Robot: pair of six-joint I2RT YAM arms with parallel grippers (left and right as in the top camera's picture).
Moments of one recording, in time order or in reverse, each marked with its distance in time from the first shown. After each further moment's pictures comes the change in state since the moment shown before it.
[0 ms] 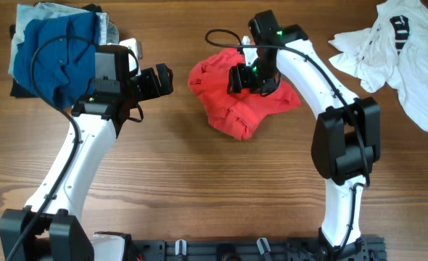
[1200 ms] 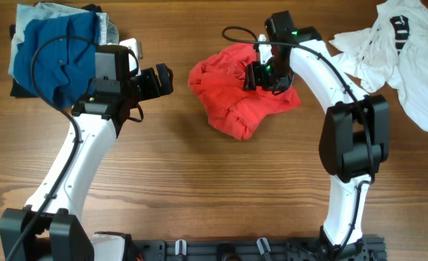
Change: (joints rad) left arm 0.000 0.002 0.000 0.003 0.000 0.000; right arm -0.078 -0.003 -0.042 0.034 0.032 0.015
